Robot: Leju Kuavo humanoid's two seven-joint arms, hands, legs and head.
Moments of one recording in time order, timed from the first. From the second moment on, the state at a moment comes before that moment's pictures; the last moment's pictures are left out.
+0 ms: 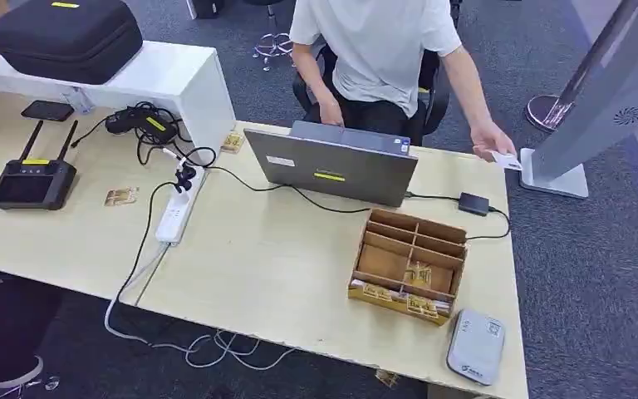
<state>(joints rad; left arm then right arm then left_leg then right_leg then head) -0.03 -0.07 0.13 -0.21 -0.58 0.15 0.06 -0.70 -0.63 -0.26 -0.67 1.05 -0.33 -0.09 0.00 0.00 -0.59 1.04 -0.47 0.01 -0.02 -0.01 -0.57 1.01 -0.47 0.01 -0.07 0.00</state>
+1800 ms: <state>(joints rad) -0.03 -0.12 0.18 -0.21 -0.58 -0.04 0.02 -0.92 -0.10 0.32 -0.79 1.19 -0.36 -0.04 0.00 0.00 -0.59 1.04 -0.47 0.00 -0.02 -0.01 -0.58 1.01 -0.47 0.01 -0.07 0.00</state>
